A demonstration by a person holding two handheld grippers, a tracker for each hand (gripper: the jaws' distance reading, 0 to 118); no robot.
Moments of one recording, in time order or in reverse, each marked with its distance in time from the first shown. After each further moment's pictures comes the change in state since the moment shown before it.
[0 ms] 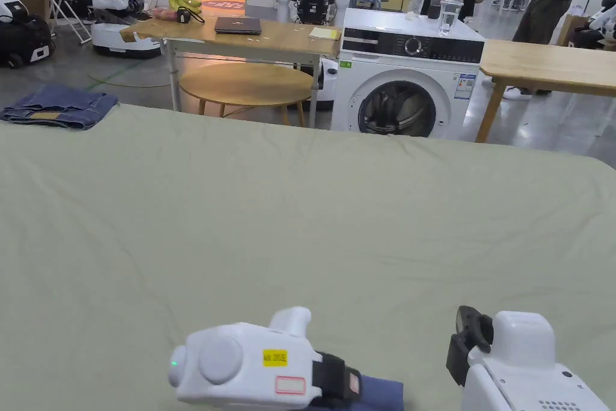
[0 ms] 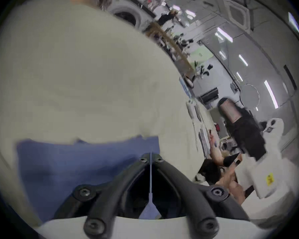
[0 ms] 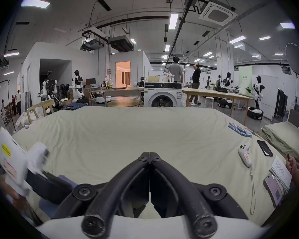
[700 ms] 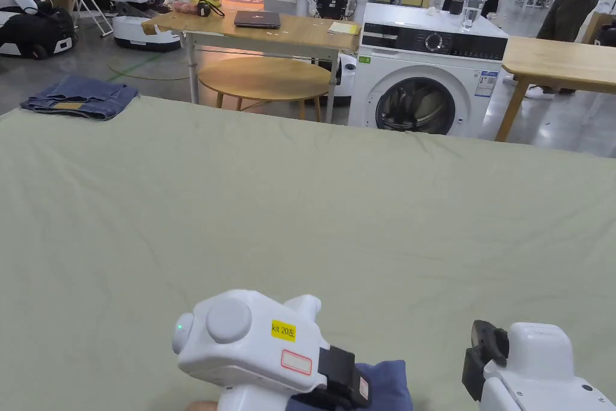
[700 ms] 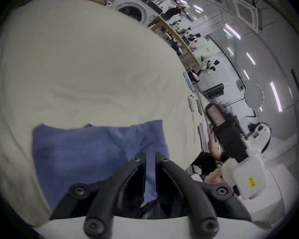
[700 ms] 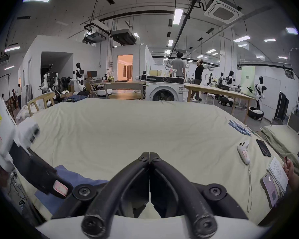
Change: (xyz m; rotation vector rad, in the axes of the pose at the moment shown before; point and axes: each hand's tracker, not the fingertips) left arm 0.005 0.004 -0.002 -0.218 0.010 0.108; right arm 0.000 -0.006 0.007 -0.070 0.006 0.035
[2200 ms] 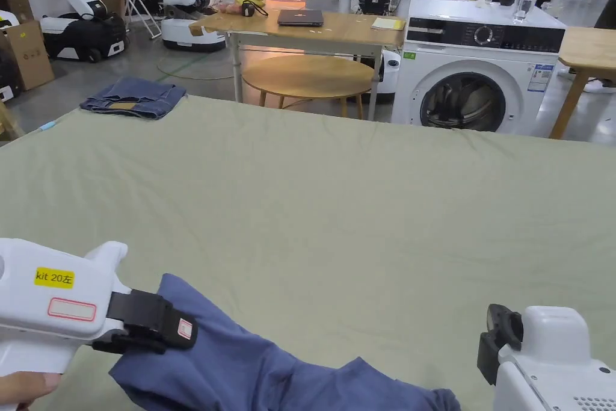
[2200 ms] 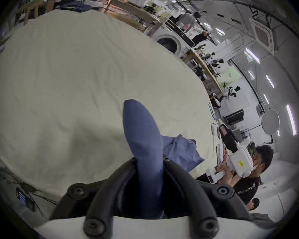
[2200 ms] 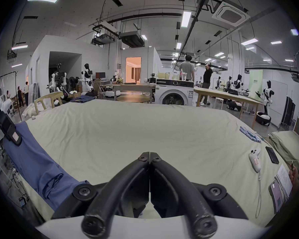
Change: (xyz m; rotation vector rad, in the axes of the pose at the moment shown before) left arm -0.067 -0.032 0.218 0.256 0.152 0.125; right arm -0.031 0.008 -0.019 0.023 0.072 0.034
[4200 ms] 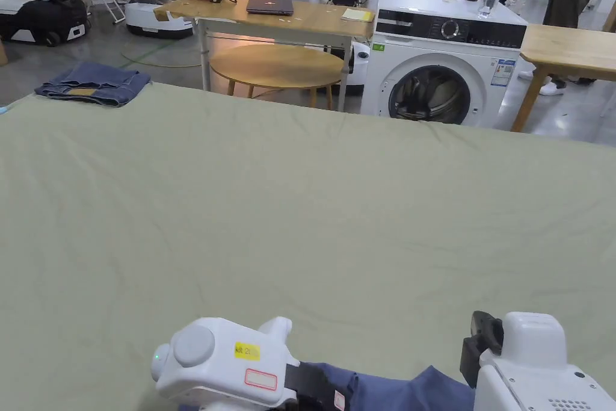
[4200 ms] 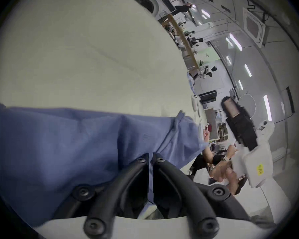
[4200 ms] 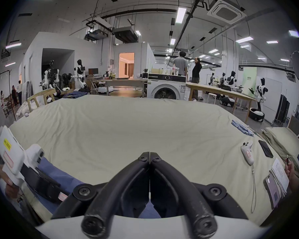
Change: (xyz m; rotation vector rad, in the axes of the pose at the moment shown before) left arm 0.025 -0.043 -0.205 -0.208 -0.253 0.006; right arm 0.018 -0.015 0.005 -0.039 -0.066 -0.011
